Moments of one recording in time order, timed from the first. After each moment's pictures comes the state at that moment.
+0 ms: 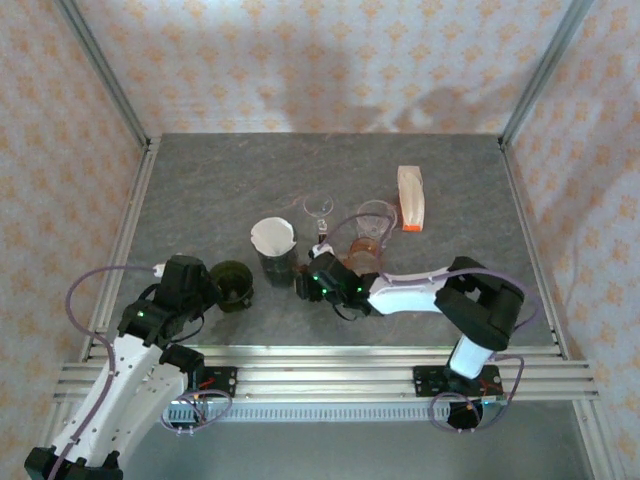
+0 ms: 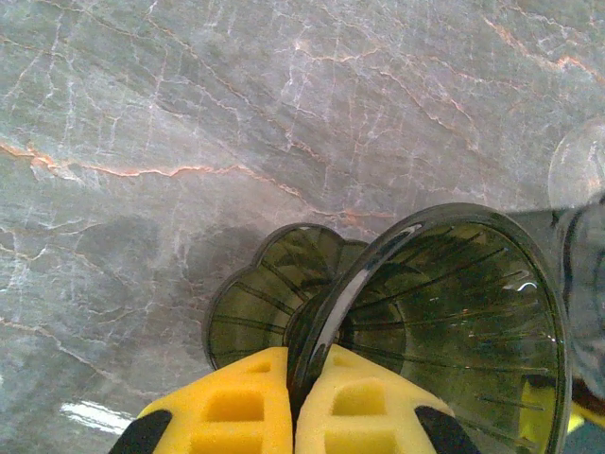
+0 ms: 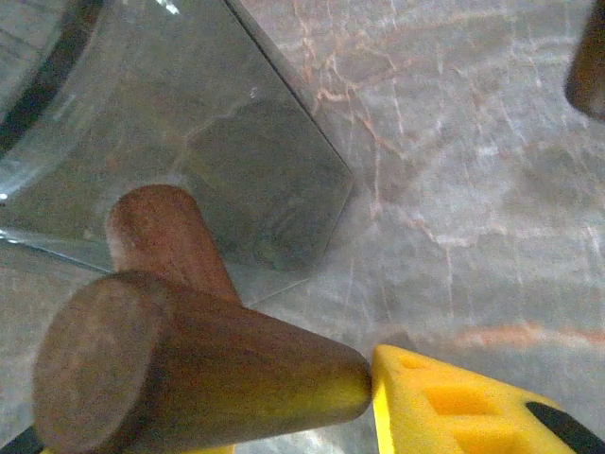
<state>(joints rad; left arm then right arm) -0.25 0.58 0.58 -0.93 -0.11 -0.94 1.02 1.70 0.80 0.13 0.10 0.71</state>
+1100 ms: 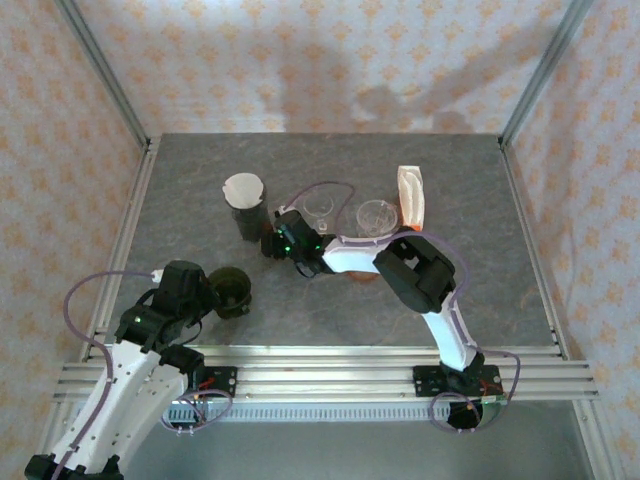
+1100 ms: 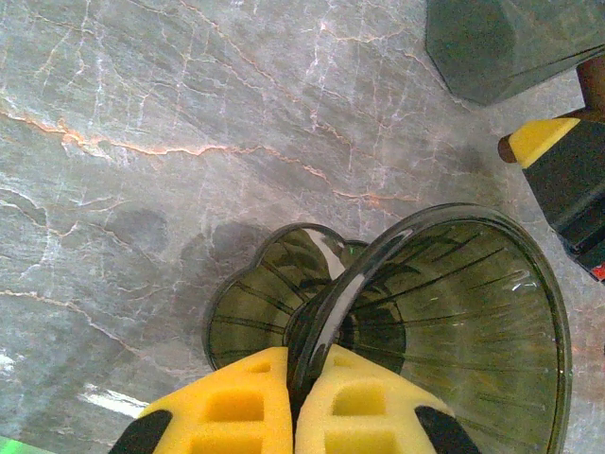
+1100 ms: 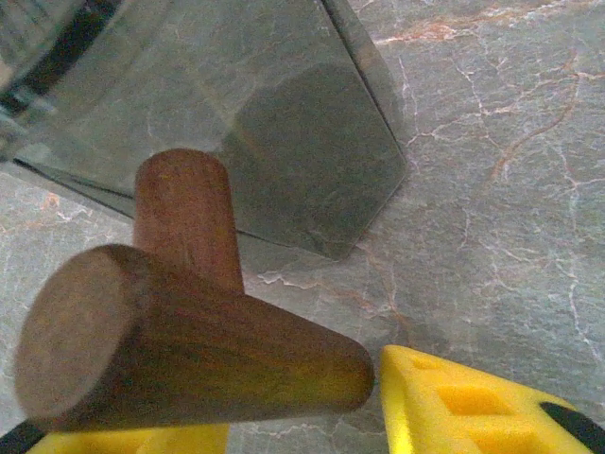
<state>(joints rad) -0.25 0.54 0.57 -0.99 -0.10 -0.94 0.90 2.14 1.36 0.12 0.01 0.66</state>
